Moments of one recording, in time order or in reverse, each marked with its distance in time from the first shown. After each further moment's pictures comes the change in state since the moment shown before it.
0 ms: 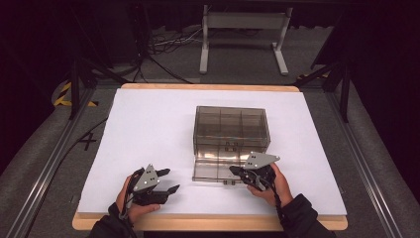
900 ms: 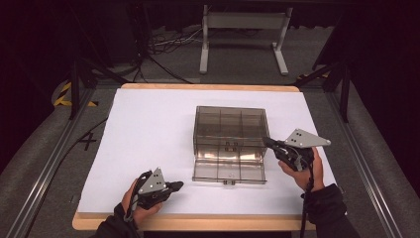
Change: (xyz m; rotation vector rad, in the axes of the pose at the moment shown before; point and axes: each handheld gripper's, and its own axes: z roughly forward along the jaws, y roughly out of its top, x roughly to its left) left arm -0.017 0.013 0.005 0.014 -0.112 0.044; right arm -0.063 0.013 -0.084 -0.191 -0.243 0.063
